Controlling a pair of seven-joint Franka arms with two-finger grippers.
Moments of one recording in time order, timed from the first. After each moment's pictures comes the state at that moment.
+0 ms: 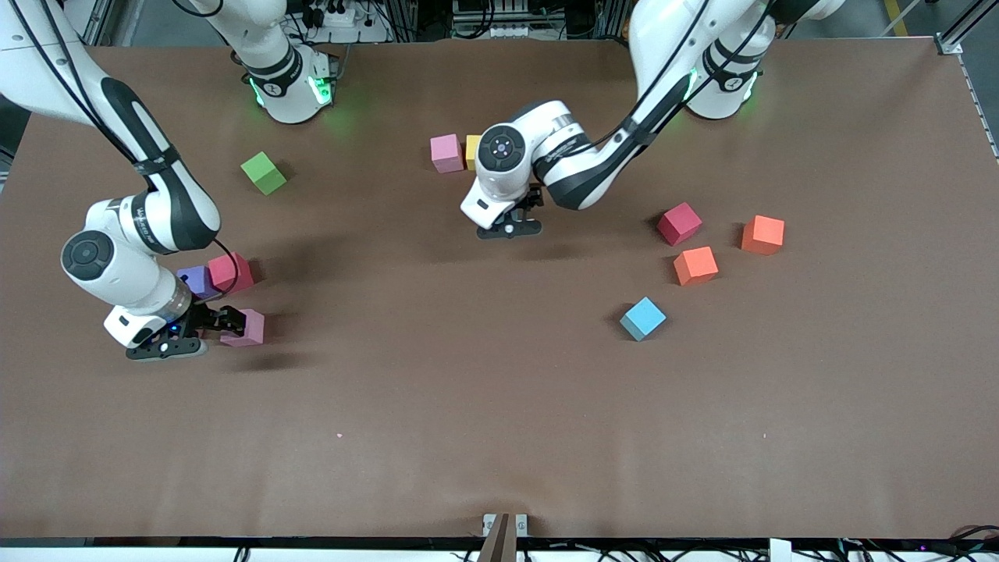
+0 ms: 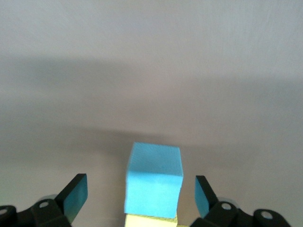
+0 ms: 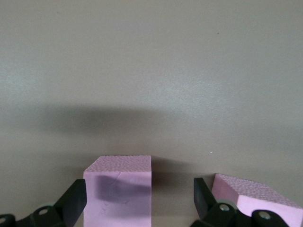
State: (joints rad) left arm -0.44 0.58 -0.51 -1.73 0.13 2.12 -1.10; right arm -0.52 0.51 0.46 -2.01 -0.39 2.53 0.07
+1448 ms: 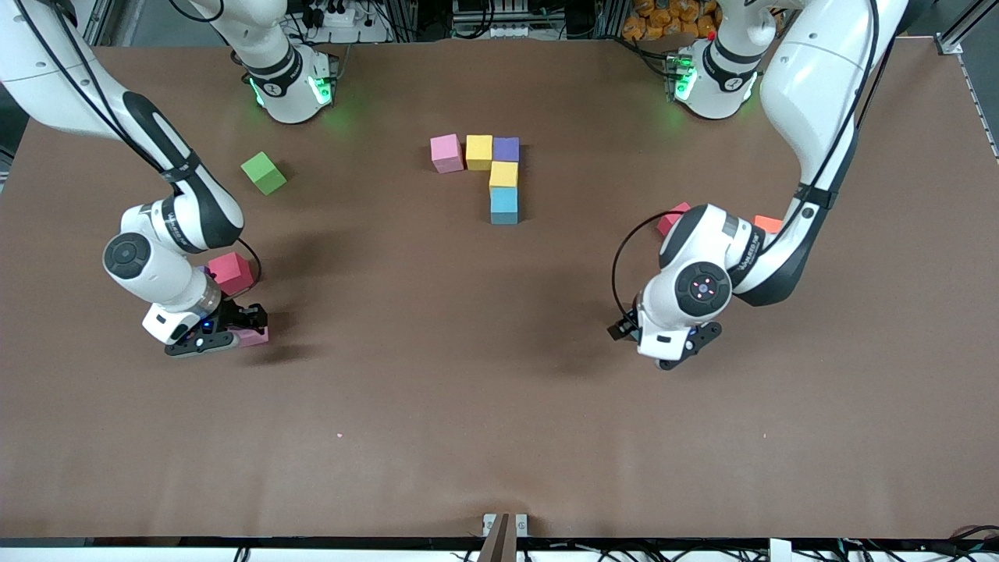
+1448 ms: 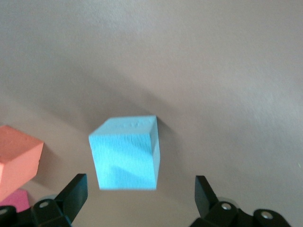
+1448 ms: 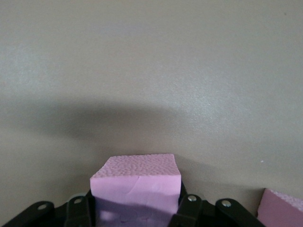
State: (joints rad) left arm -0.11 0.67 -0.34 -1.59 0.17 2.07 -1.10; right arm -0.49 0.56 0.45 -2.07 -0.48 2.64 0.06
